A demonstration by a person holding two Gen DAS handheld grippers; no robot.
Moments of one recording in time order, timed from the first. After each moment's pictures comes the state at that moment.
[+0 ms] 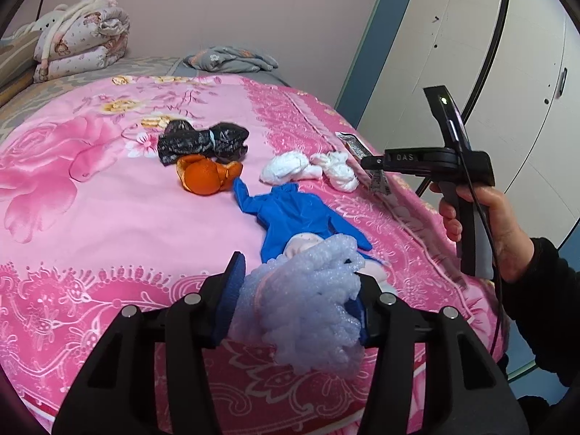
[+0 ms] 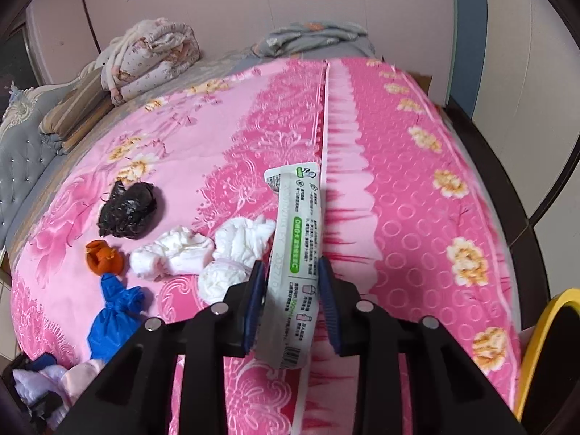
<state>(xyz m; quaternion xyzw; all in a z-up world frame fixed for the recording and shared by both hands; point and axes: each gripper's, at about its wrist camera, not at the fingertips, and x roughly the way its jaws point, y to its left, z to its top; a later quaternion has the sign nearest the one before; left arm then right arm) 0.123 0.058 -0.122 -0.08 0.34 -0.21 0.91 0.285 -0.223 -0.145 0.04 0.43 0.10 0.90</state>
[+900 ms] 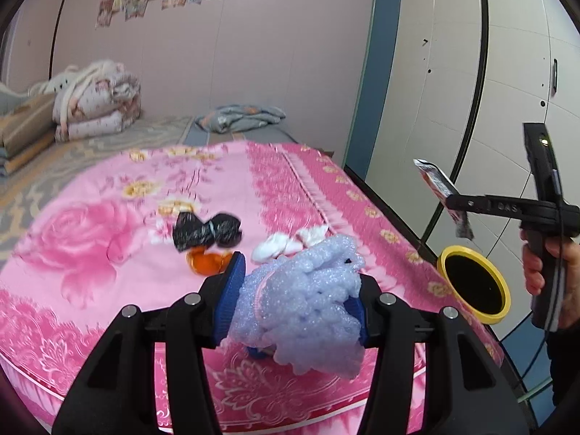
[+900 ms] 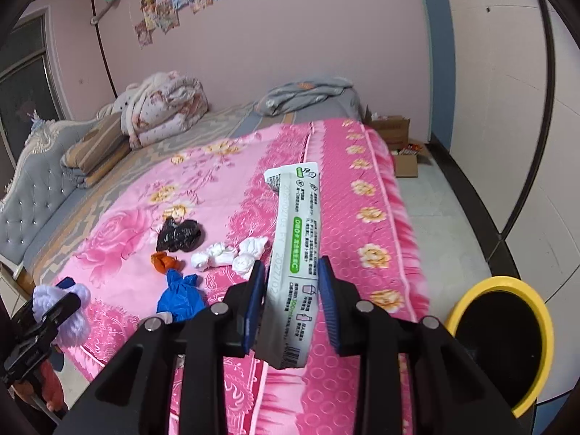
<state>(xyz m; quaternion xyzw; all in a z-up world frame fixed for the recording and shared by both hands) 0.087 0.009 -0.011 -0.03 0.26 -0.16 0.95 0.146 -0.297 -0.022 0.07 0.34 0.10 0.93</state>
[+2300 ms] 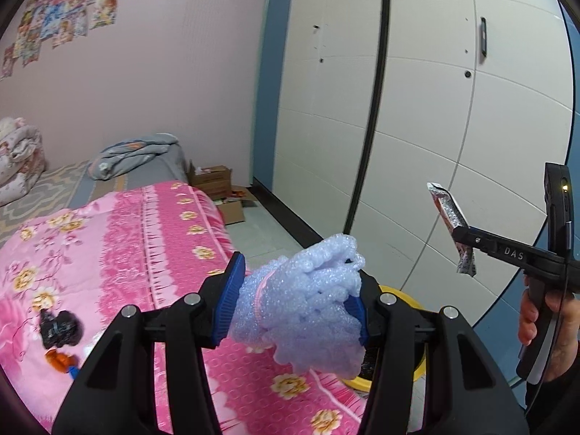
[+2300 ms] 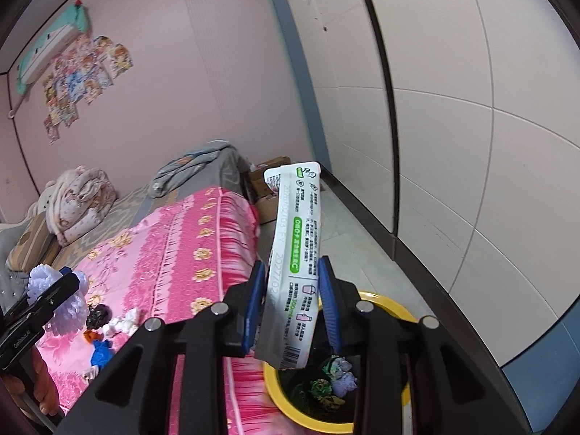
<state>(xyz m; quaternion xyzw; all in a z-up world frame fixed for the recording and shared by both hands) 0.135 -0.277 0.070 0.03 0.24 -0.32 0.92 0.065 -0.541 0.015 0.16 0.26 -0.10 0.95</state>
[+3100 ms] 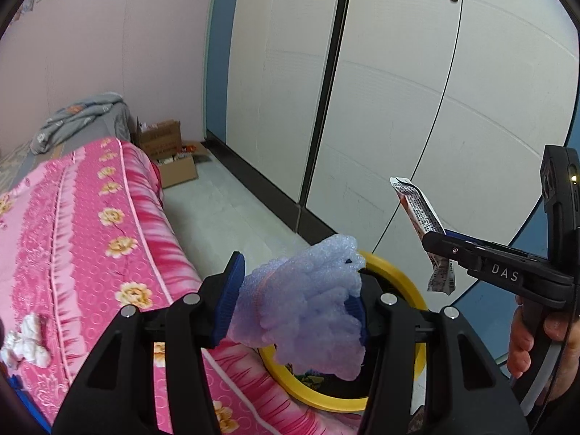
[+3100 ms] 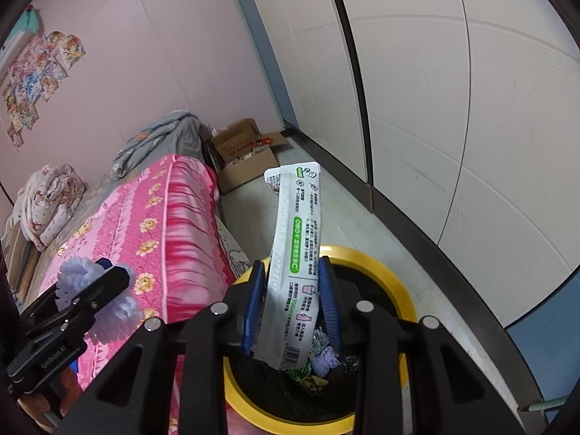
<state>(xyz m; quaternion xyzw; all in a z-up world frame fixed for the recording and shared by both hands) 0.182 -0.408 -0.044 0.06 0.32 -0.38 0.86 0.096 -0.596 -0.089 0.21 0.34 -0.14 0.91</state>
